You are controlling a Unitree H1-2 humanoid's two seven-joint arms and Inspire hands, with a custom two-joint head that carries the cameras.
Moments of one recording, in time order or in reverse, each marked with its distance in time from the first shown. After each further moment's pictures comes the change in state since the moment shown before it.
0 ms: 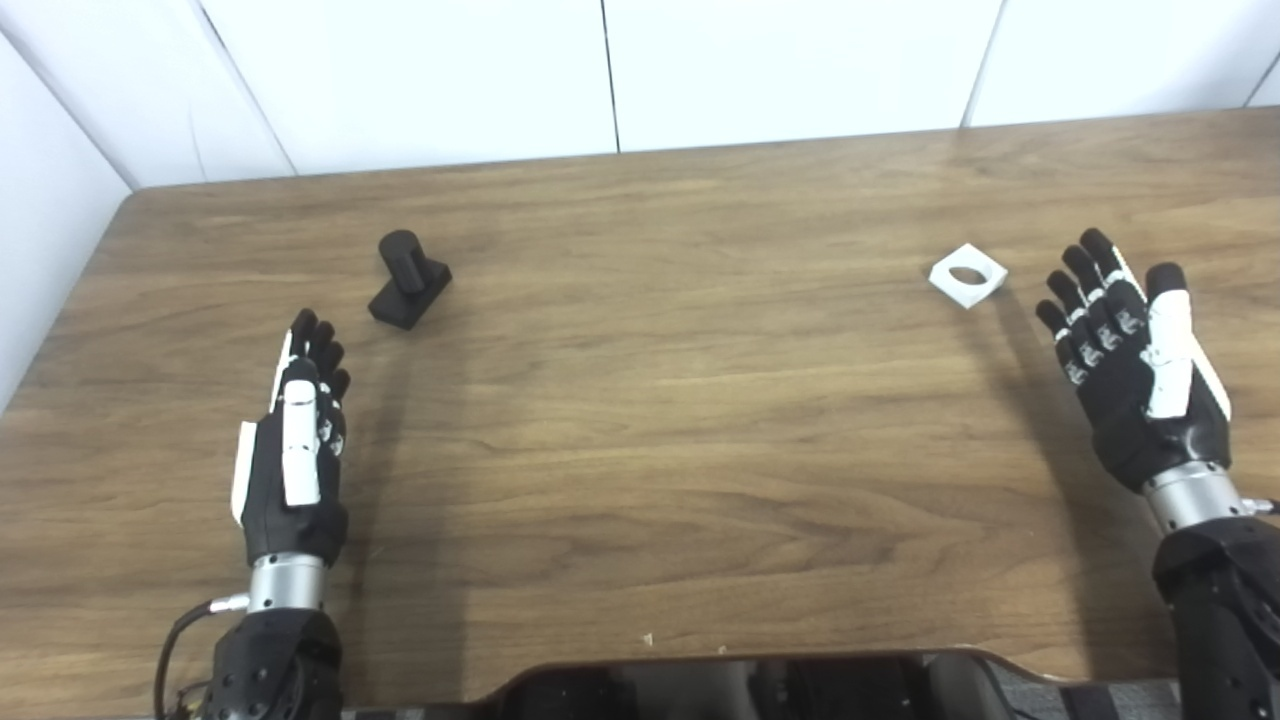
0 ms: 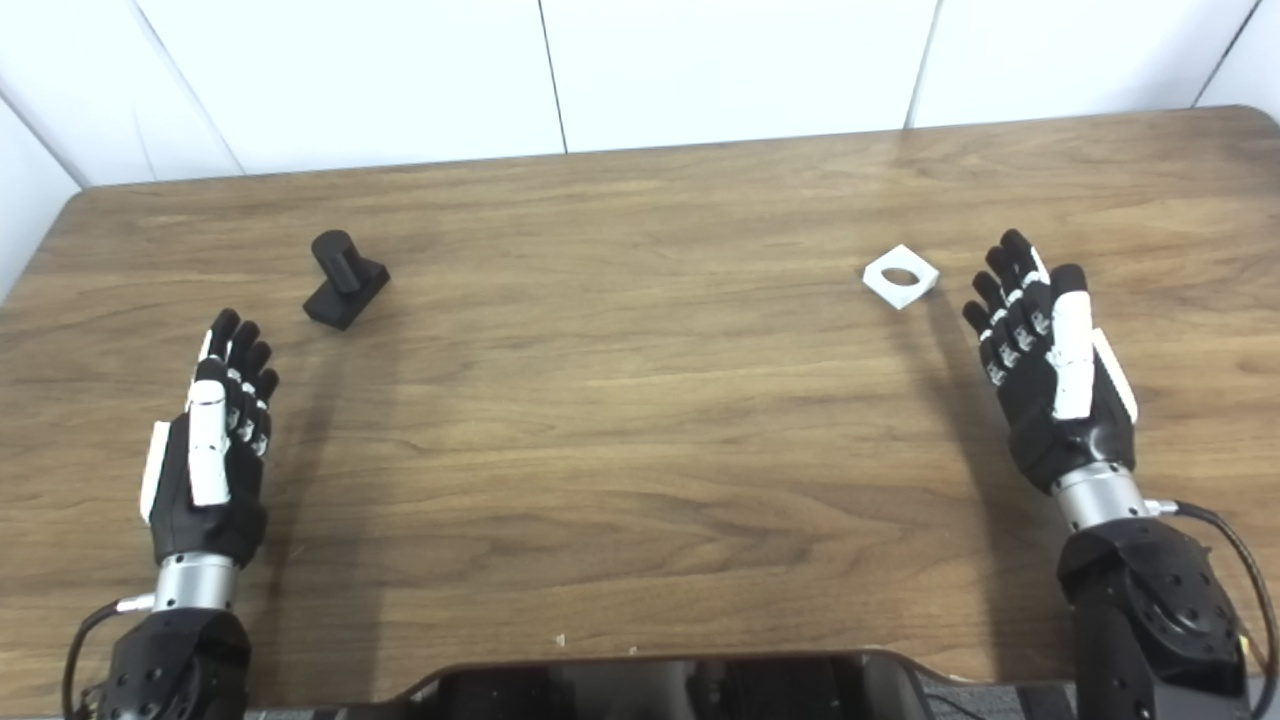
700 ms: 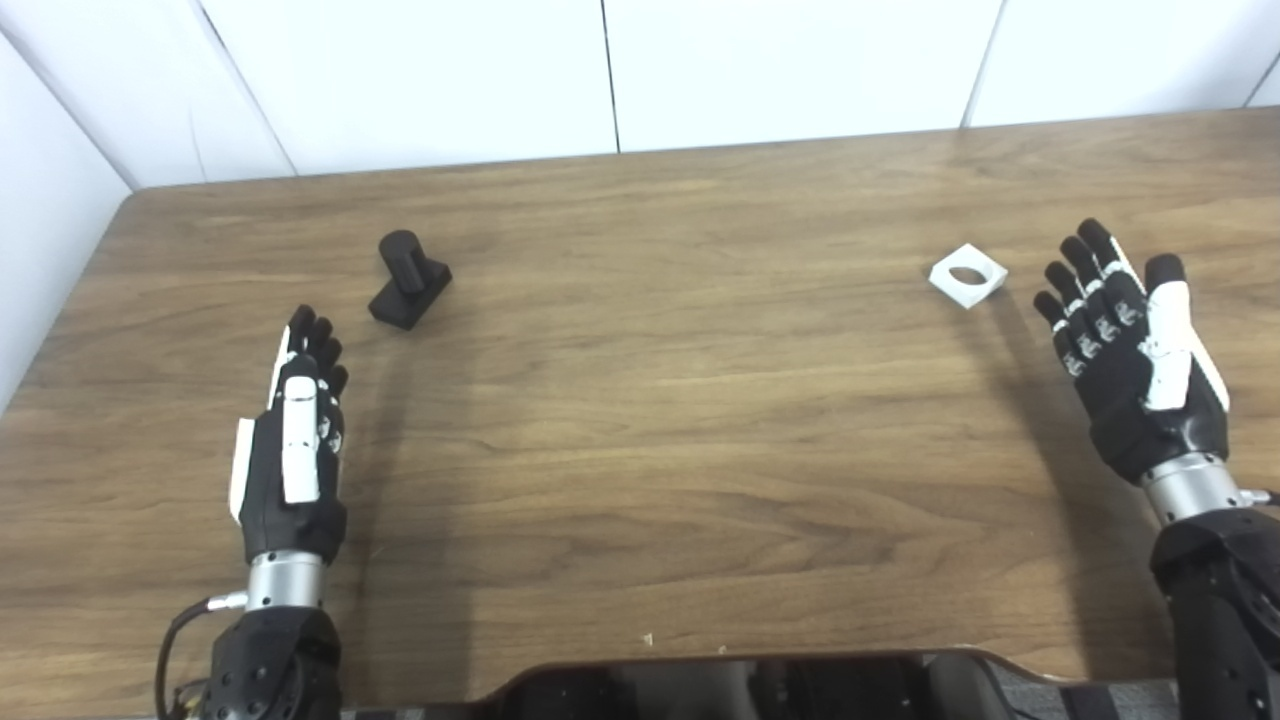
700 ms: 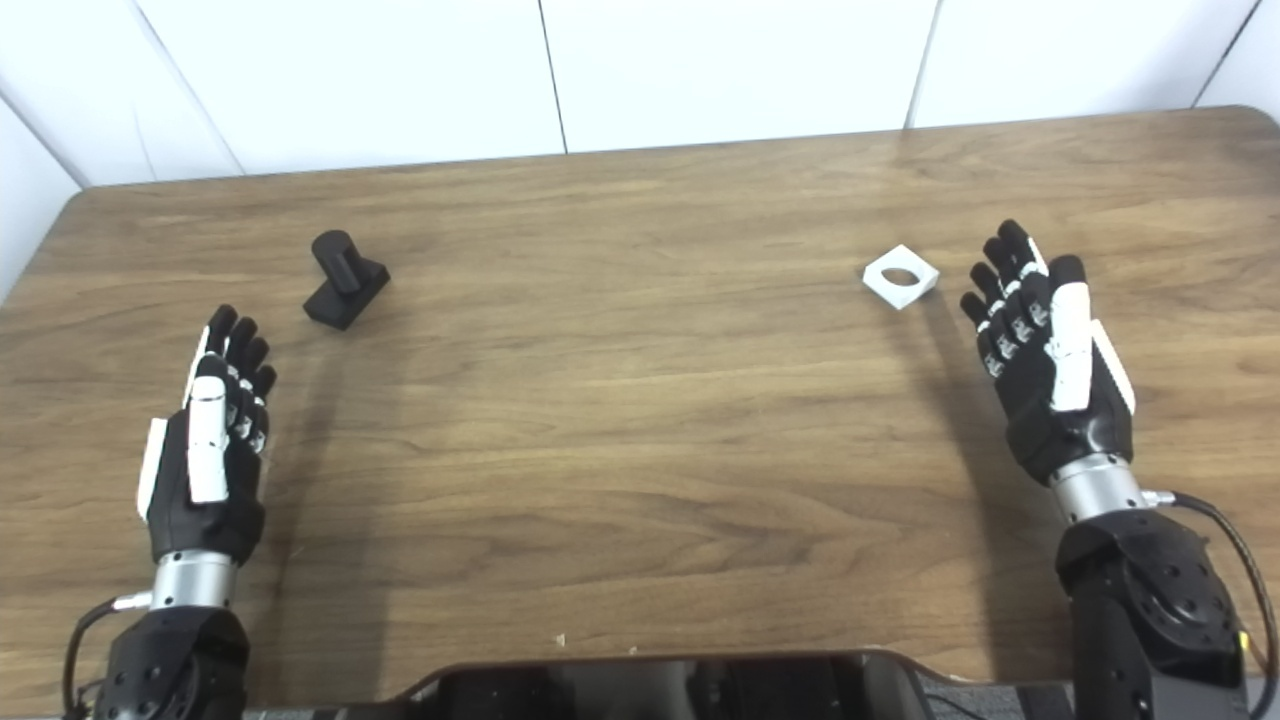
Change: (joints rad) left arm -0.001 0.004 -0.014 -0.053 0.099 0.052 0.019; right arm -0.012 0.000 0.001 0.003 0.001 0.000 0.003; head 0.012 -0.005
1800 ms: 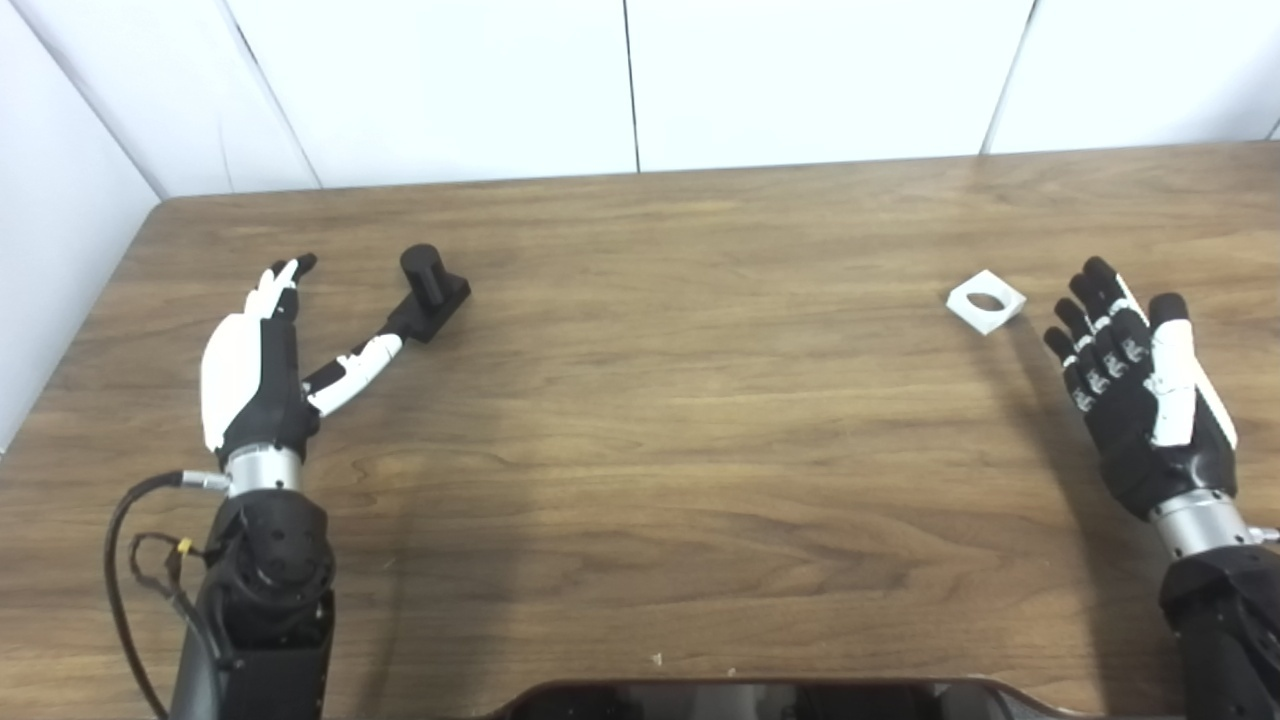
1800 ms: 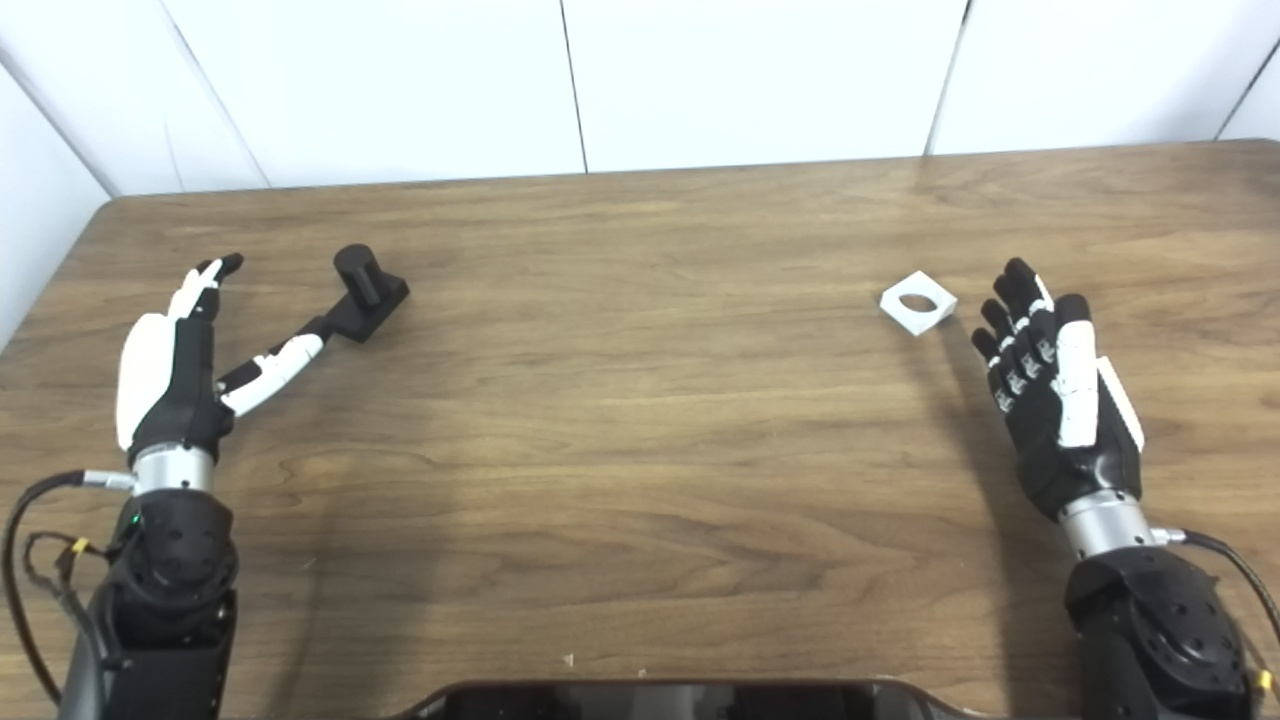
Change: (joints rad) left arm -0.248 0.167 -0.117 0.067 0.719 0.373 0.039; right arm 0.003 0.004 0.008 0.036 -0.027 -0.030 0.008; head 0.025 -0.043
